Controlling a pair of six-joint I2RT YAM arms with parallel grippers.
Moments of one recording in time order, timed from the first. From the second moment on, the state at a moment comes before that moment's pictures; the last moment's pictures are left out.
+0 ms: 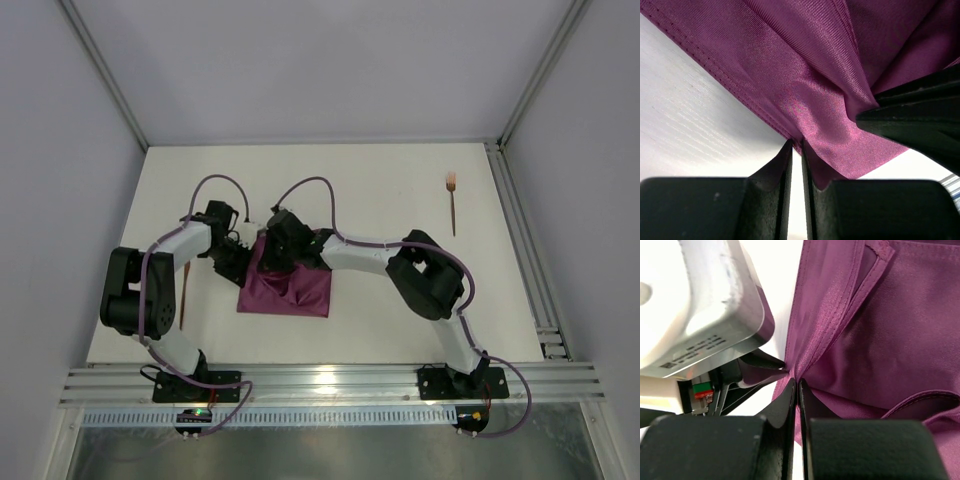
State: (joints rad) left arm -0.16 1.66 0.96 -0.71 0.31 0.39; right arm 0.95 2.11 1.49 -0.11 -0.08 0.90
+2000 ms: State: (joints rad) left arm -0.01 1.84 1.32 -0.71 0.32 0.28; right arm 0.89 2.06 1.40 -0.22 -0.03 0.65
